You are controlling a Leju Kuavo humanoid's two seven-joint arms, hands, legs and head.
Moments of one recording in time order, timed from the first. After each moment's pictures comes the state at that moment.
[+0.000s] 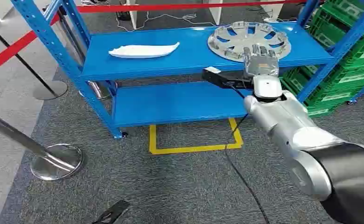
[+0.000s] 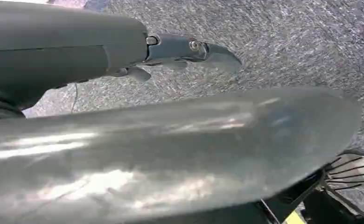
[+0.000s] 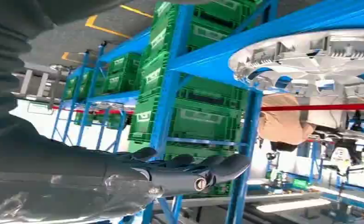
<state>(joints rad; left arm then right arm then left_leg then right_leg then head) -0.21 -0.20 0.84 -0.22 -1.40 -0.04 0.05 -1.12 0.08 0.15 -0.29 1.55 -0.23 0.20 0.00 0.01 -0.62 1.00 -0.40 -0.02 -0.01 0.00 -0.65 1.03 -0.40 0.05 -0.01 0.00</state>
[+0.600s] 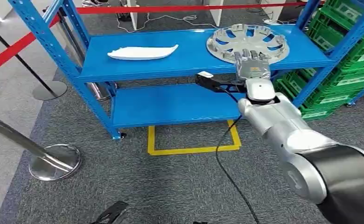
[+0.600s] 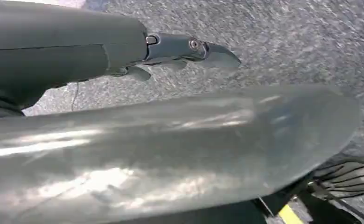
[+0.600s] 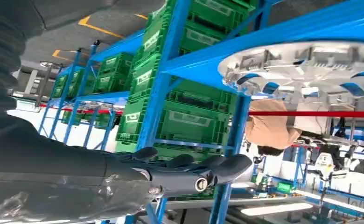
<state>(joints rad) -0.21 -0.20 0.86 -0.22 -1.40 -0.04 0.05 -1.11 0.09 0.16 -0.30 1.55 -0.20 0.20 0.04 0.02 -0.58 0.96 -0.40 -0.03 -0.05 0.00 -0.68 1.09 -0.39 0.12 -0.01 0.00</state>
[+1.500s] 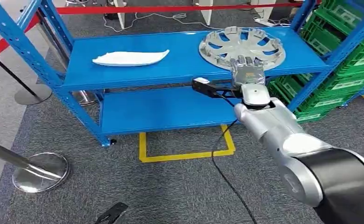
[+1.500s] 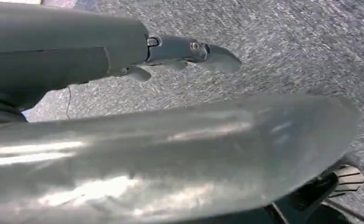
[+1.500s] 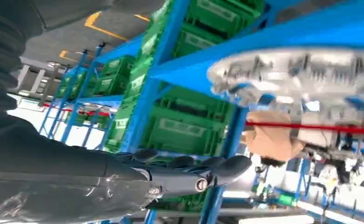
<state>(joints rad) -0.20 -0.20 0.86 -0.21 -1.41 -0.04 0.05 -1.06 0.10 0.17 -0.29 1.55 -0.19 0.20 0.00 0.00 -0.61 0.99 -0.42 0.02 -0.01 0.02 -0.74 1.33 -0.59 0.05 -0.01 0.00</state>
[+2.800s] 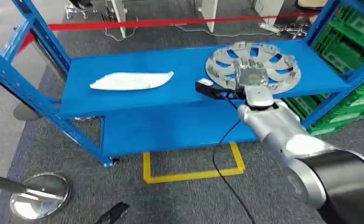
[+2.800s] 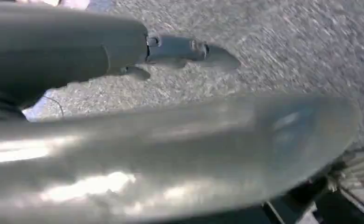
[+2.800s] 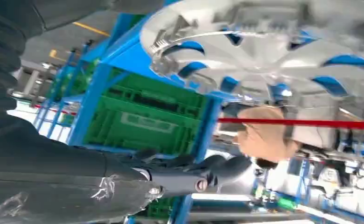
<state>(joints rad) -0.21 -0.20 0.86 -0.21 -1.42 -0.05 0.05 -1.07 0.09 0.17 -0.29 1.55 -0.19 0.19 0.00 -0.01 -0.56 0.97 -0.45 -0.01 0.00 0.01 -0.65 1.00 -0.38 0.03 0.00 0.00</state>
